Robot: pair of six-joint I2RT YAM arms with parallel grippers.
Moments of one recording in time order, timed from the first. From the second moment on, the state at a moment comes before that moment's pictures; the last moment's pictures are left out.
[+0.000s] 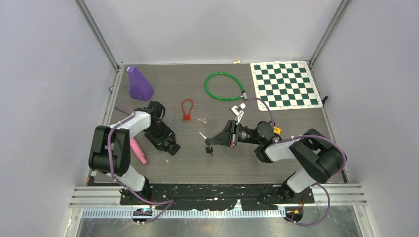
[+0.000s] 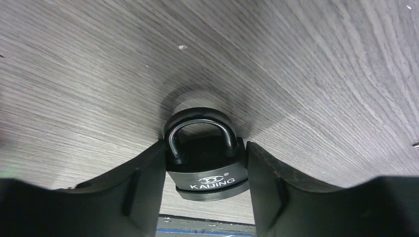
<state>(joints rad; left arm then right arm) -0.17 1.60 0.88 -0.76 0.10 -0.94 0.67 1.54 0.38 1.43 -0.80 1.20</state>
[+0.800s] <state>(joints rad) -0.28 1.51 1.38 -1.31 -0.22 -0.95 0.86 1.80 0.52 1.43 -0.75 1.31</state>
